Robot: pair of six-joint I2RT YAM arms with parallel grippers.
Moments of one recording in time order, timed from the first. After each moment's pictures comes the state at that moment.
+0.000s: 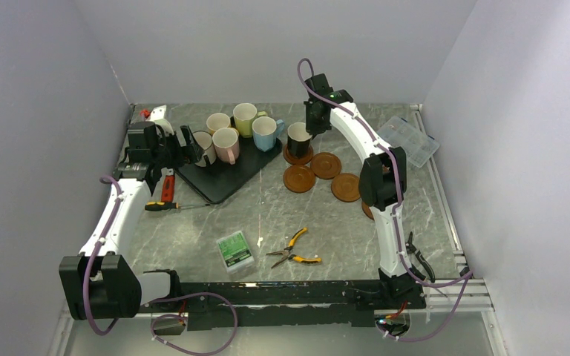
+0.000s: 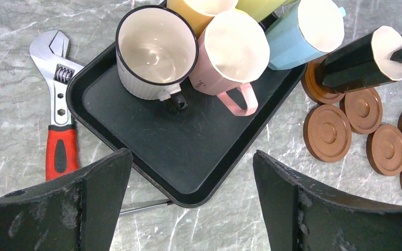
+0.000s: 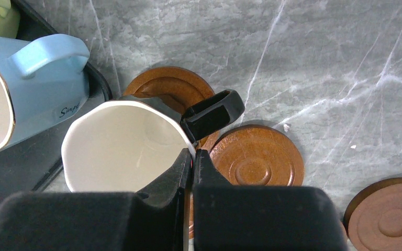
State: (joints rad) left arm 0.02 1.22 1.00 -0.32 0.22 -0.26; right arm 0.39 2.29 2.21 -0.90 0.11 0.34
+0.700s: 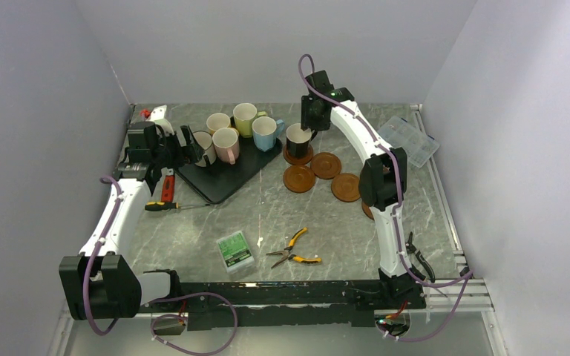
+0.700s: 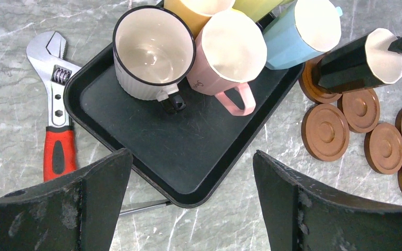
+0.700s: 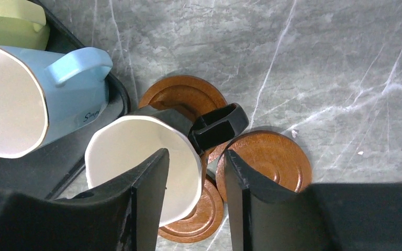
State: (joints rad) left arm 0.02 1.22 1.00 -0.32 0.23 -0.26; right arm 0.39 2.29 2.24 -0.89 0.09 0.36
